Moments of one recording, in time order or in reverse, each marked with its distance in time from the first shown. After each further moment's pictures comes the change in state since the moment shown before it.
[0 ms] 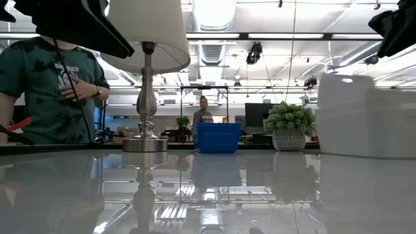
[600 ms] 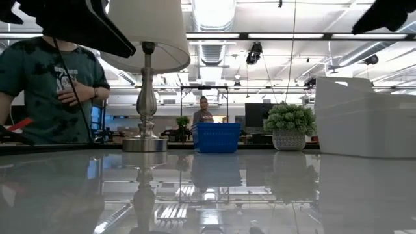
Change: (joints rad) left arm 0.011 0.000 -0.001 0.000 -0.029 0.000; right arm -0.014 0.012 0.069 0.084 0.302 0.359
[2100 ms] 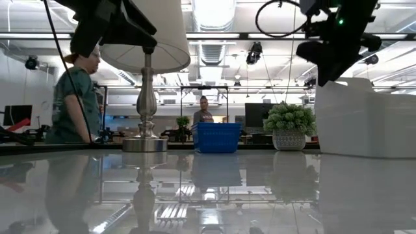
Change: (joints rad) left arm 0.094 -0.015 -0.003 0.095 -0.311 0.541; right arm -0.537 0.621 0.115 -0.038 -0.129 0.323
